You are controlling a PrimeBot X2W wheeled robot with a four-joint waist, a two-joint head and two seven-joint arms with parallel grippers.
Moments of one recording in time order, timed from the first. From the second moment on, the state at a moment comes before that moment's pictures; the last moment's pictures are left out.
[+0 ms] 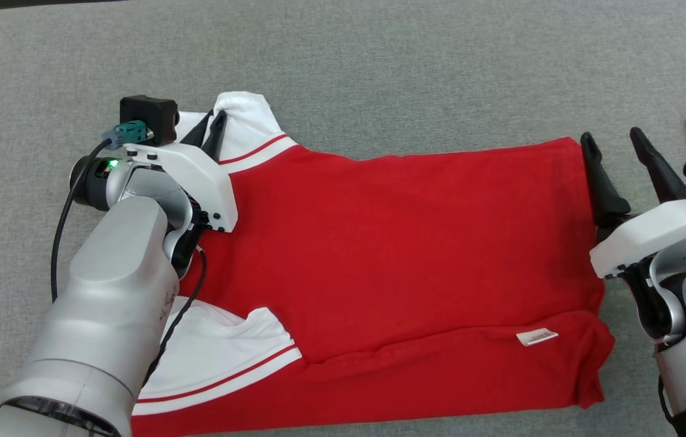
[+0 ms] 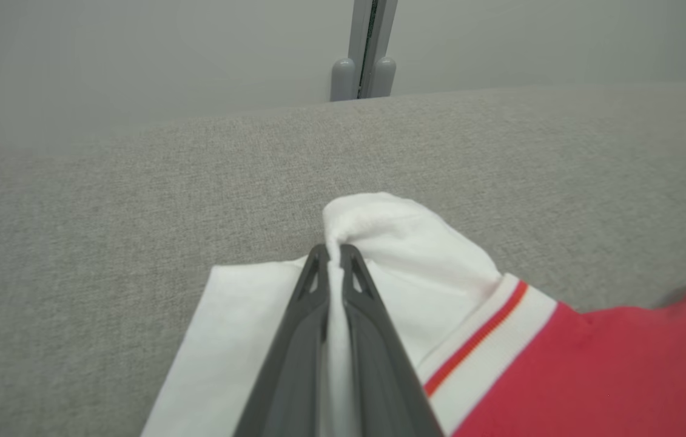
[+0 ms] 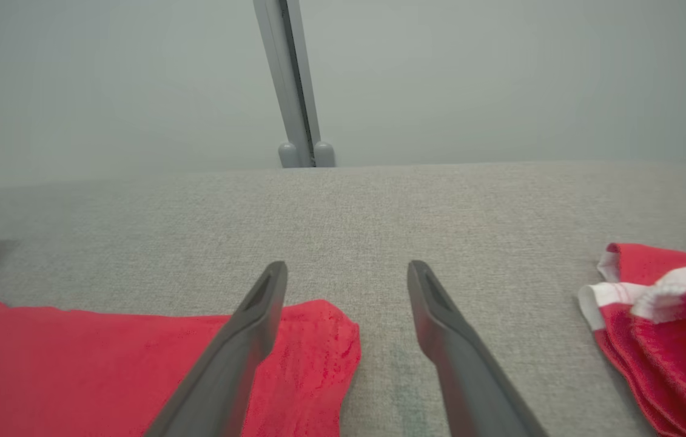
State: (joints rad) left arm -0.97 0.08 -0.49 1.13 -0.51 -0.13 -0.15; right arm -0.47 -0.25 0.13 0.32 0.35 0.13 0.05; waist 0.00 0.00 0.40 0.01
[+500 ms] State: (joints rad) left arm -0.97 0.09 -0.55 1.08 -0.54 -0.13 -0.25; right arm -0.65 -0.29 0.25 0.63 0.49 0.13 0.02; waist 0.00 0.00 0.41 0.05
